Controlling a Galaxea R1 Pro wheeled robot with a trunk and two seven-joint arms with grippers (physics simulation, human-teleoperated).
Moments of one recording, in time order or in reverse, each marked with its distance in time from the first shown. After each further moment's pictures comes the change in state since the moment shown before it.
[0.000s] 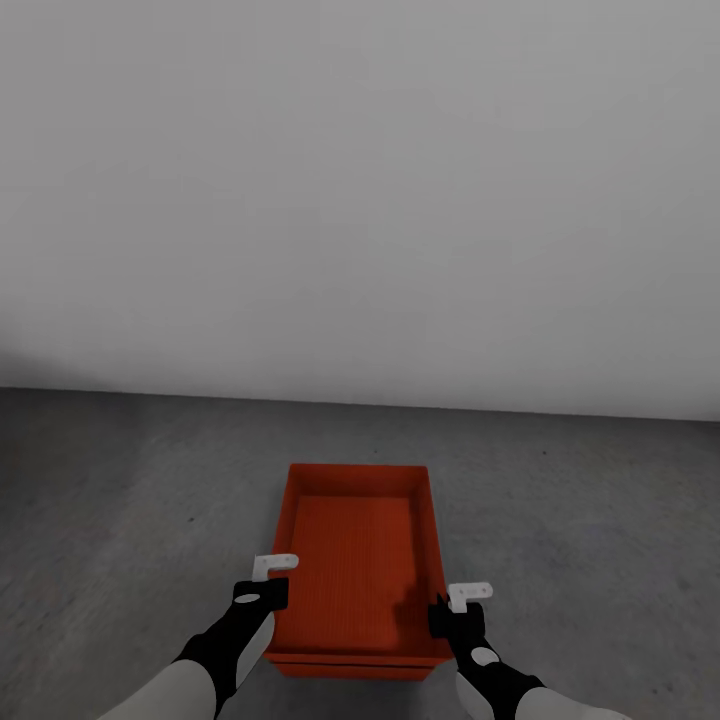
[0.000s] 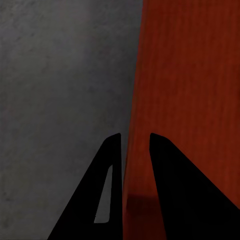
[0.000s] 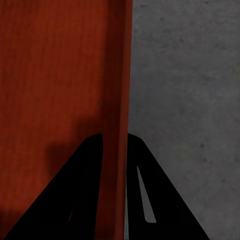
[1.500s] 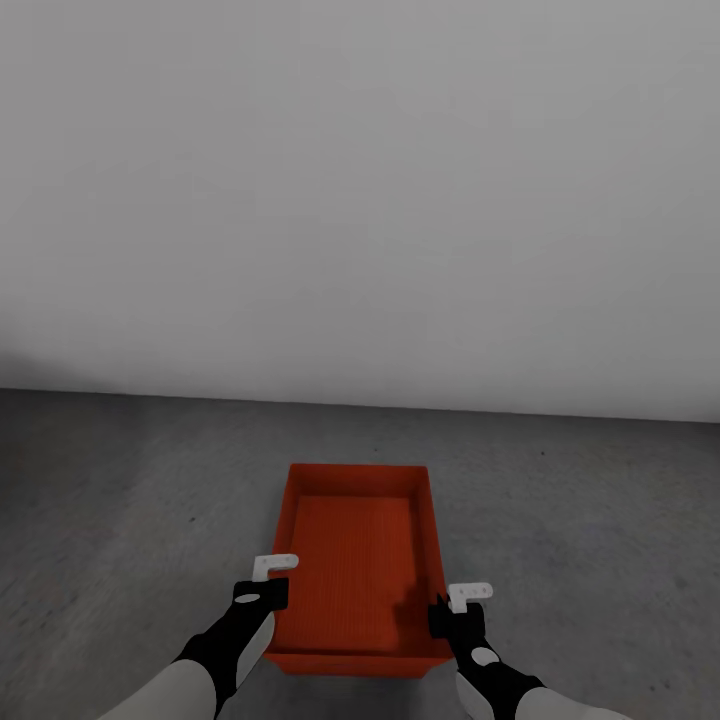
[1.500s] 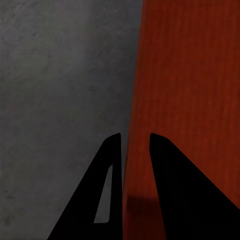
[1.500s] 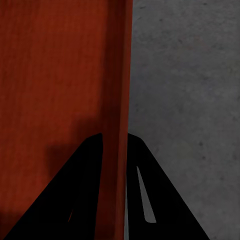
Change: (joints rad) left arm 0.000 0.000 0.001 -0.001 -0.001 0.002 0.000; right arm 0.000 0.000 -0.001 0.000 0.001 0.000 0.000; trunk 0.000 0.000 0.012
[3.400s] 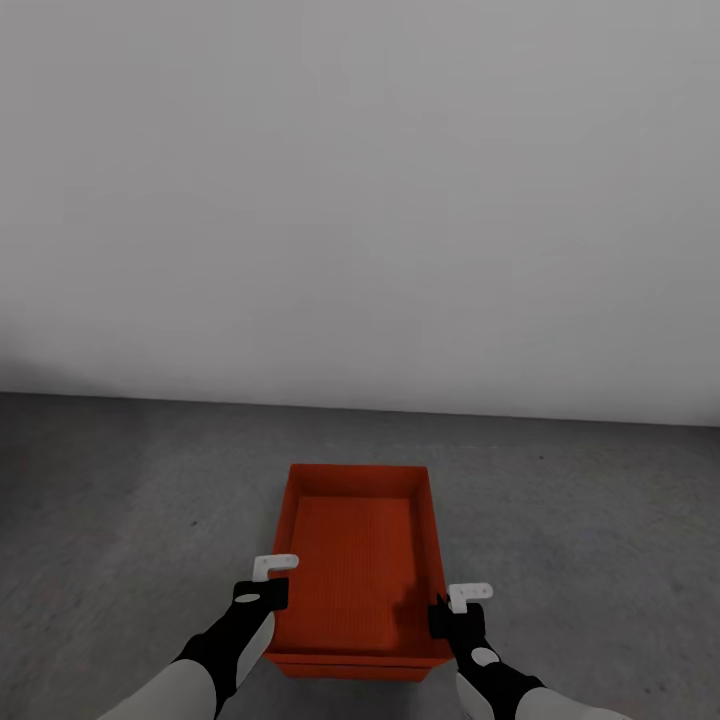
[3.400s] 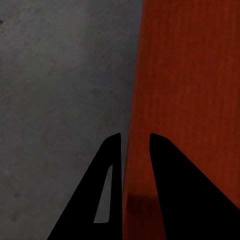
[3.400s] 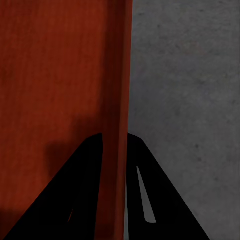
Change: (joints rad) left arm 0.000 -0.001 0.002 0.000 -0.004 0.004 0.000; right arm 0.000 0.000 -0.001 0.001 0.000 0.001 0.000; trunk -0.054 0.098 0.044
